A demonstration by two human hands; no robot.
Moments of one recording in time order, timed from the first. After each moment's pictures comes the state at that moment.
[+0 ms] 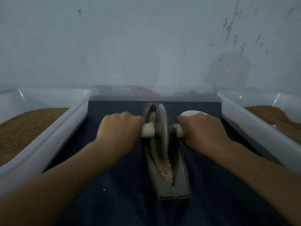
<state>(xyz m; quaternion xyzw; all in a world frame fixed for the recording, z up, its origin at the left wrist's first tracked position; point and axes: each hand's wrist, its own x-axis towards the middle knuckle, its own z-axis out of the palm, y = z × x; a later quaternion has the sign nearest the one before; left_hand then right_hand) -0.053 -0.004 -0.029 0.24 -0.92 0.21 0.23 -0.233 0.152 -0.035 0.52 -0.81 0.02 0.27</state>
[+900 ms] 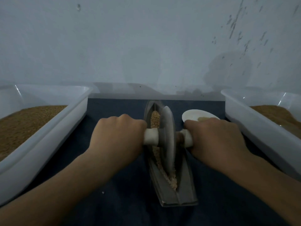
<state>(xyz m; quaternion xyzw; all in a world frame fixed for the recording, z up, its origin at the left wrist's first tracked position) -0.036 0.009 -0.030 0.22 -0.92 0.23 0.23 -0.216 0.177 -0.038 0.52 -0.79 0.02 0.33</state>
